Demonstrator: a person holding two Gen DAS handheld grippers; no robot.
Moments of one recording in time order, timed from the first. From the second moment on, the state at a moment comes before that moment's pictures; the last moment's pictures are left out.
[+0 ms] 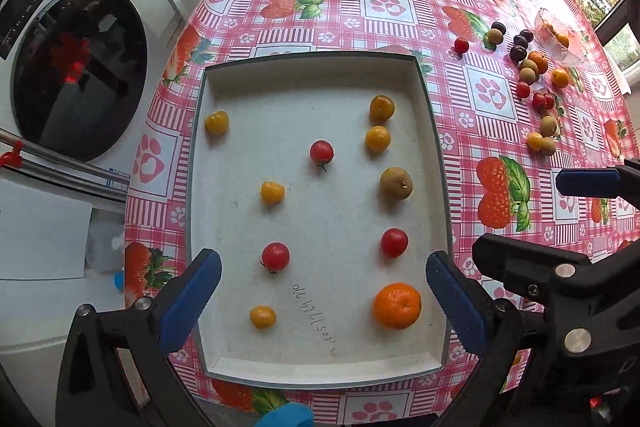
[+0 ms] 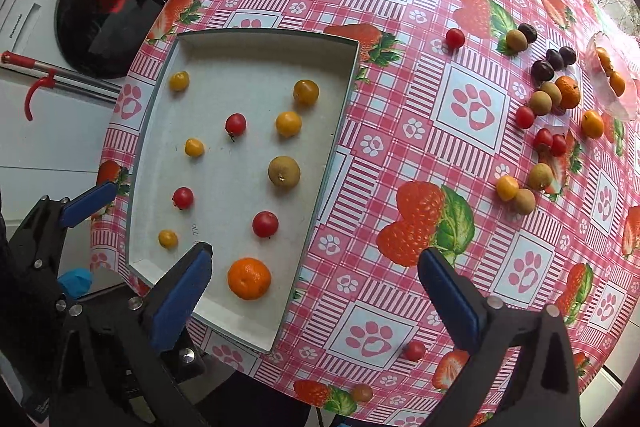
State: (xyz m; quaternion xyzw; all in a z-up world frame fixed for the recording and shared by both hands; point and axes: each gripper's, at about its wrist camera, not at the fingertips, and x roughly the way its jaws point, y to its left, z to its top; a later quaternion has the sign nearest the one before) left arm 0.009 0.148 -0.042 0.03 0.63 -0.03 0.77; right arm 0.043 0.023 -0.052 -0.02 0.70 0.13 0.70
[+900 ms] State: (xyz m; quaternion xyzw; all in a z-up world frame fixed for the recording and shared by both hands) left arm -0.044 0.128 0.004 0.09 0.66 -0.02 0.75; right arm 0.016 0.028 0.003 -0.10 0.68 0.15 0.71
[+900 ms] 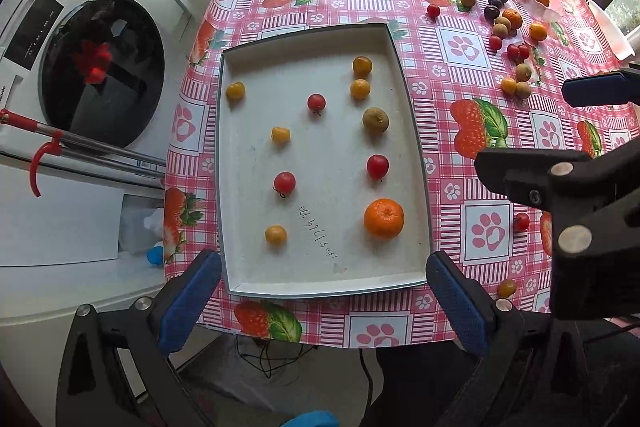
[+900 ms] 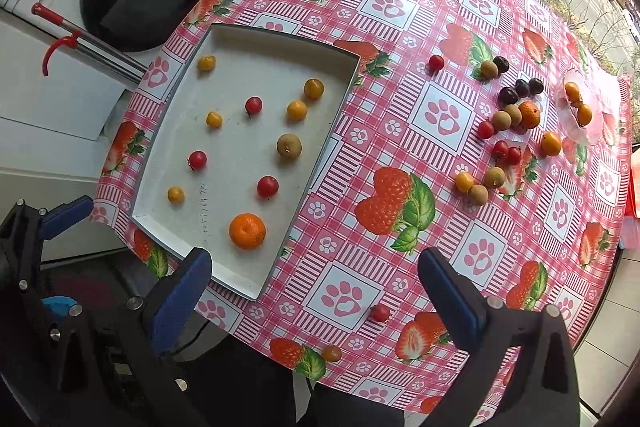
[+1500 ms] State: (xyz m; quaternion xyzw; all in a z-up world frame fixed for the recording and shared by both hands) left arm -0.048 0.118 0.016 0.11 0.65 -0.02 0.75; right arm 0.014 0.037 0.007 -0.12 0.68 0.17 0.70
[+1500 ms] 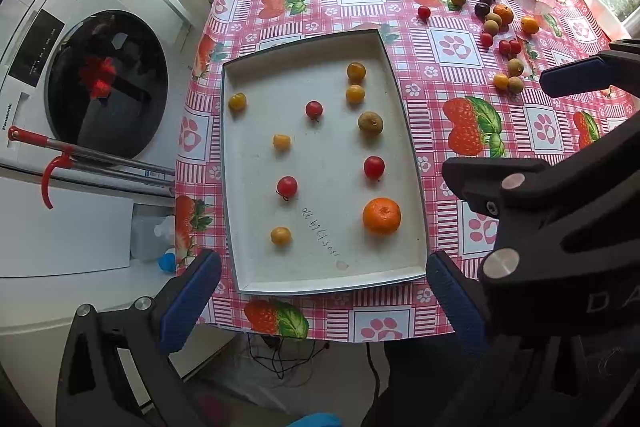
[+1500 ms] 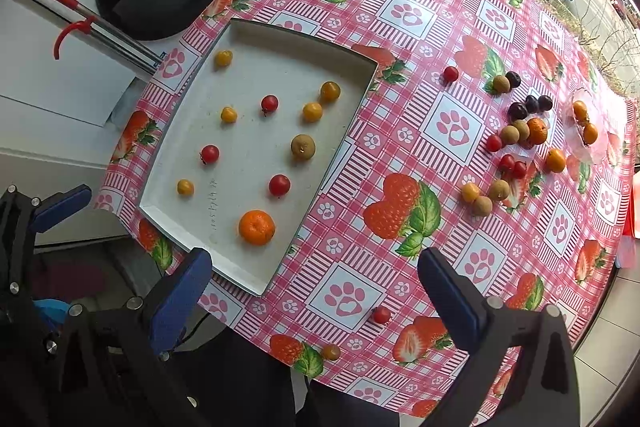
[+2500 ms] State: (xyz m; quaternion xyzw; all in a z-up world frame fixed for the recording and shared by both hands) left arm -0.054 0.126 0.014 0.09 0.66 -0.02 0.75; right arm 0.008 0.049 0.008 -0.14 0.68 0.18 0.70
